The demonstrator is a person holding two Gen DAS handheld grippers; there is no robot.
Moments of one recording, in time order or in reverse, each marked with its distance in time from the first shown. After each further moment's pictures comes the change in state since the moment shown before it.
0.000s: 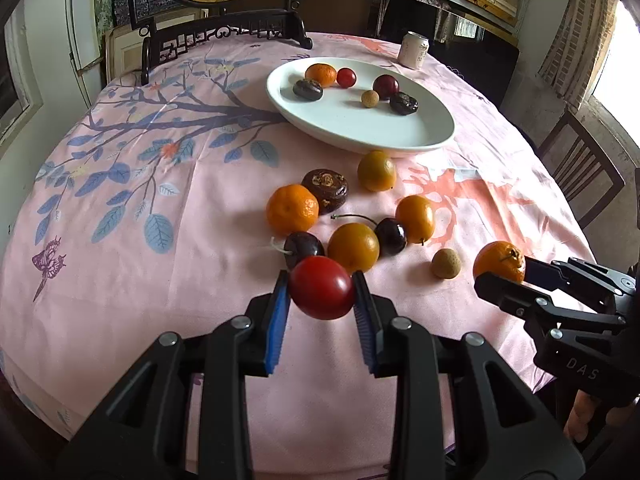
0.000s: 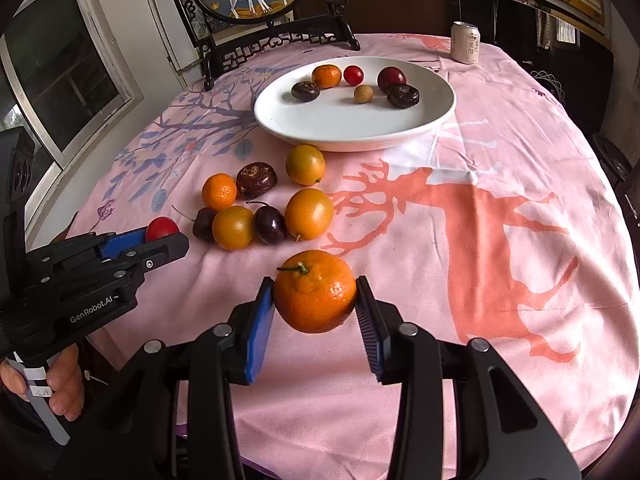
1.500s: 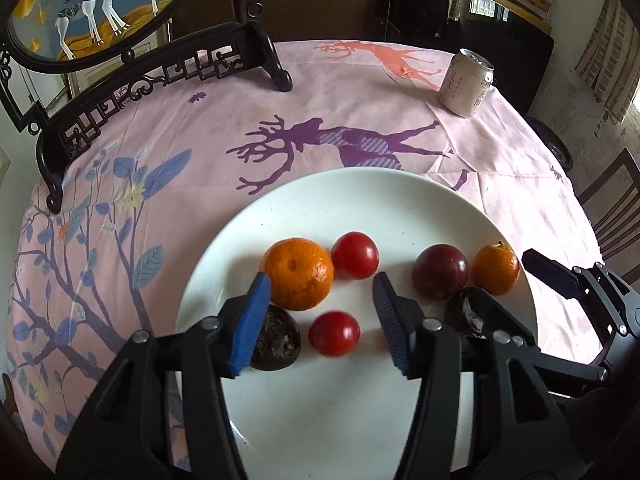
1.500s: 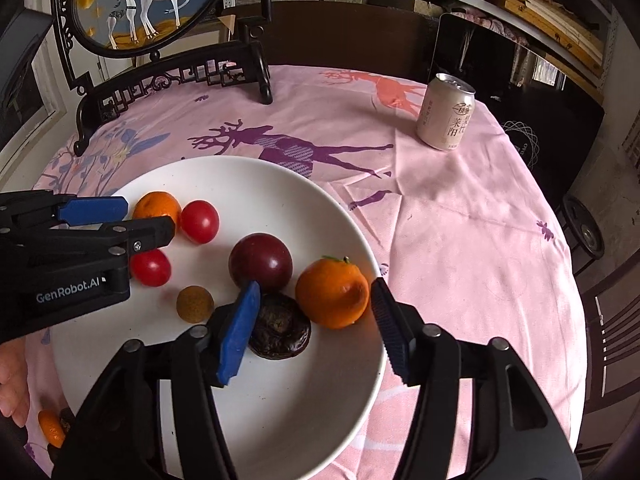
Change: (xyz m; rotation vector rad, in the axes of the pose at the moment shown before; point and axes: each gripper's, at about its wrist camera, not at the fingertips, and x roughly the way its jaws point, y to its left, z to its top) left arm 0.180 -0.028 0.256 0.050 0.101 0.051; right arm 0.131 -0.105 0.218 -0.070 -0.032 -0.241
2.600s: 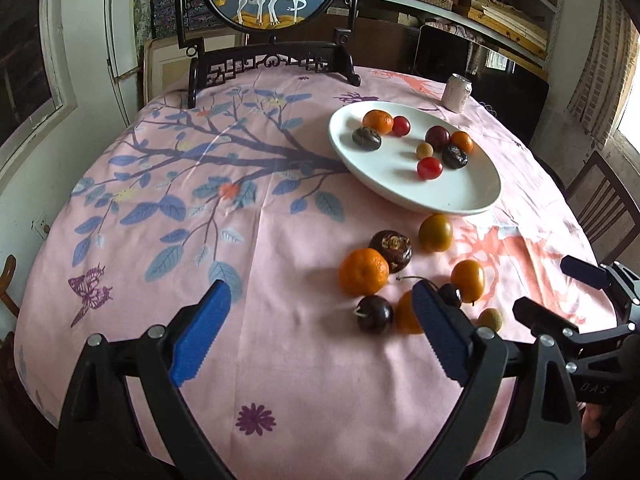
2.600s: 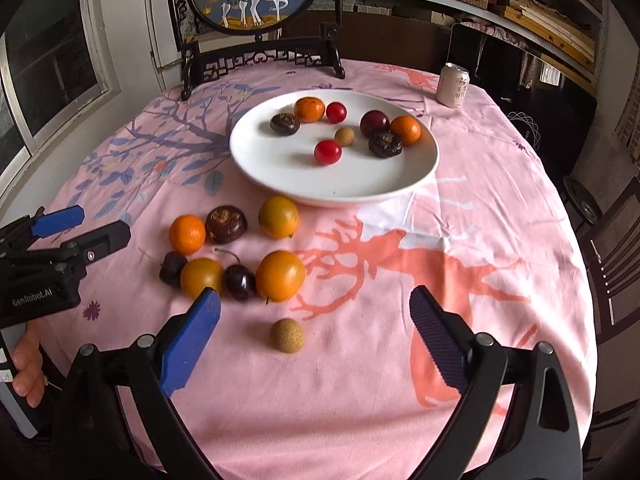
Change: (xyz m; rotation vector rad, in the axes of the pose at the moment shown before) left arm -0.164 0.067 -0.254 -0.126 -0.189 0.040; right arm -0.156 0.096 -0.174 -0.023 -0.007 0.075
